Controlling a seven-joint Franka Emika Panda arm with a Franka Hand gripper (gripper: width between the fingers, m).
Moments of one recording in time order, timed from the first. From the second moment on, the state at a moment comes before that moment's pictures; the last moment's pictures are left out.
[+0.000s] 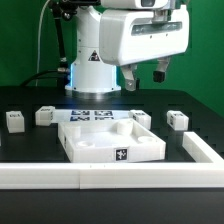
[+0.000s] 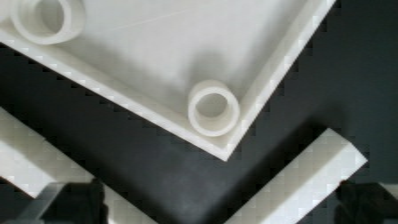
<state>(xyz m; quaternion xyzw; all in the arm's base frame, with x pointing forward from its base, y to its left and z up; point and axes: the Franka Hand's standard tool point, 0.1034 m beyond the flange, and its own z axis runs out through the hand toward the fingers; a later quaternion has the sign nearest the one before) 0.549 0.057 0.126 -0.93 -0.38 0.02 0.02</state>
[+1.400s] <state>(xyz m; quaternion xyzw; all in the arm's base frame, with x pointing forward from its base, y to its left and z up) 0.520 0.026 0.085 -0.80 -0.60 0.02 0.02</state>
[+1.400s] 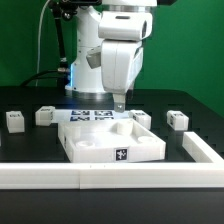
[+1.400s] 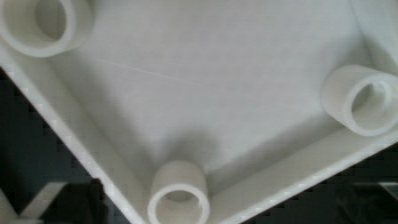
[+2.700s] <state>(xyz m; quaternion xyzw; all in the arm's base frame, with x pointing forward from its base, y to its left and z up) 0.474 0.007 0.055 -0.67 -0.74 -0.01 -0.02</state>
